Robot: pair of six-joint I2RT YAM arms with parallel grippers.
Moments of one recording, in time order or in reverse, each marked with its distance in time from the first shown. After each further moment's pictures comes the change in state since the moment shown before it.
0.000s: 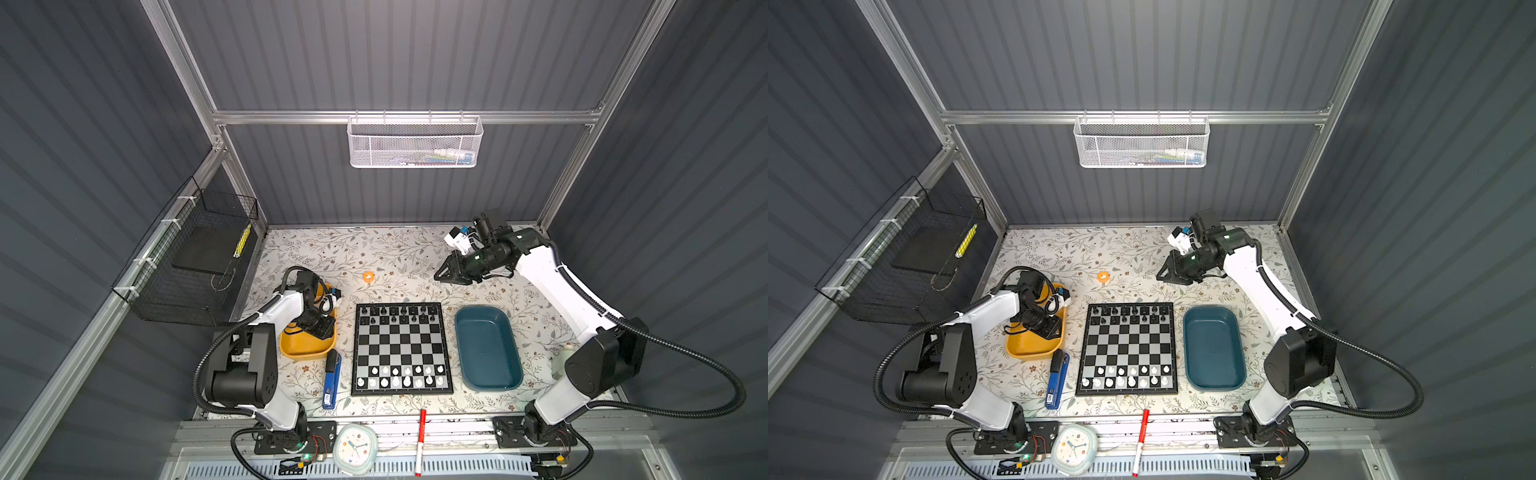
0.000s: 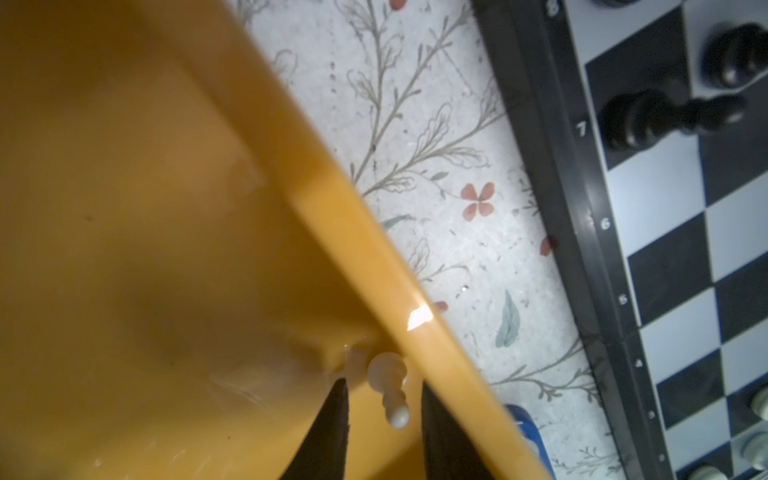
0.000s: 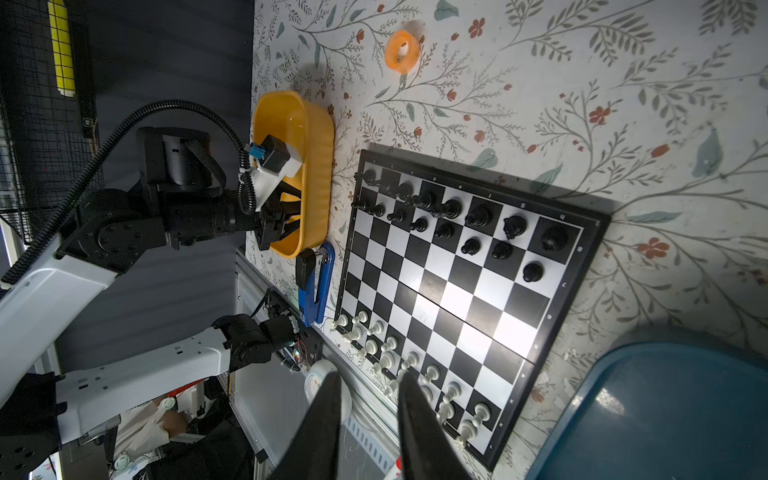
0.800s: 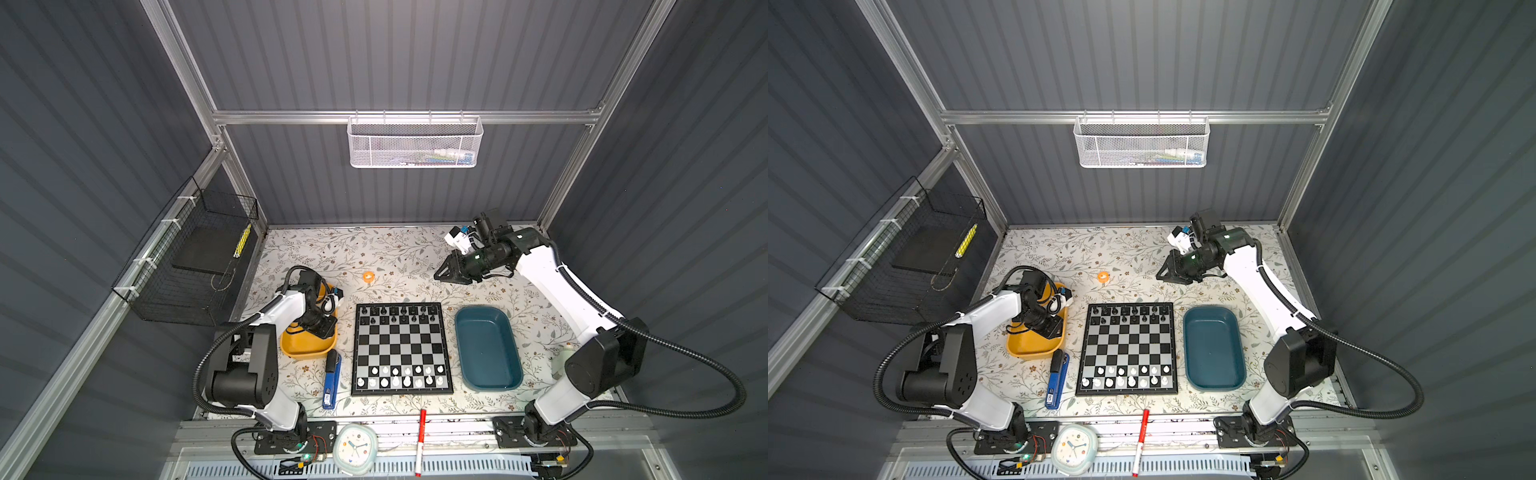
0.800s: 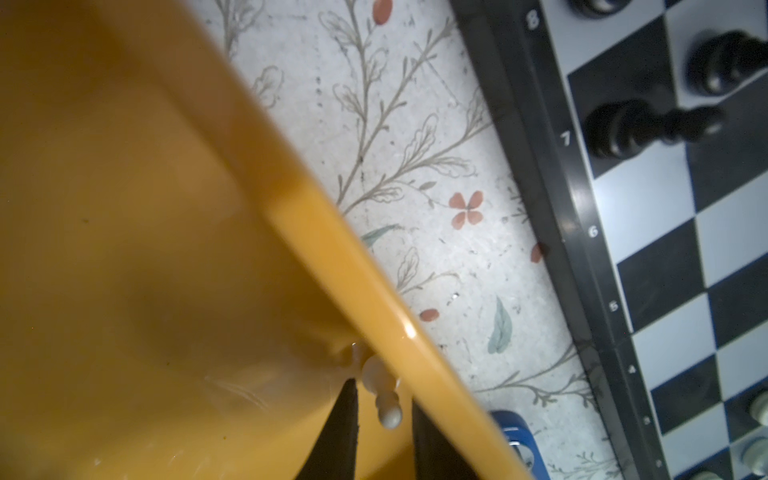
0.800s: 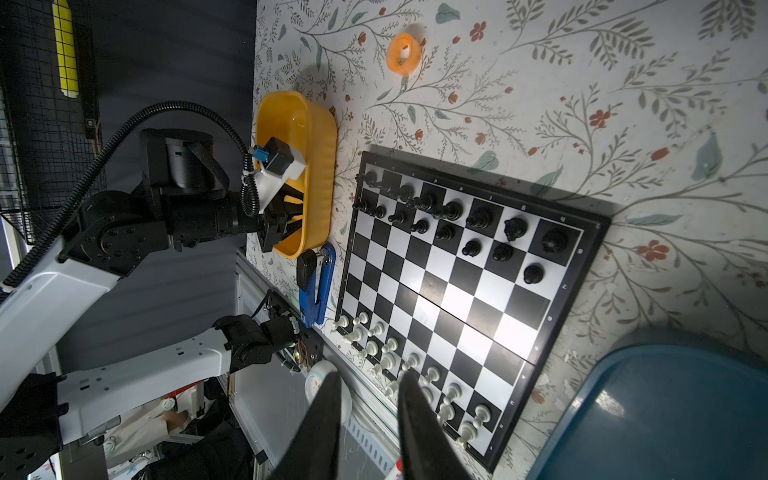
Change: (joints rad) left arm -0.018 -0.002 0.001 0.008 -0.010 -0.010; right arm 0.000 0.000 0.001 0.000 0.000 0.000
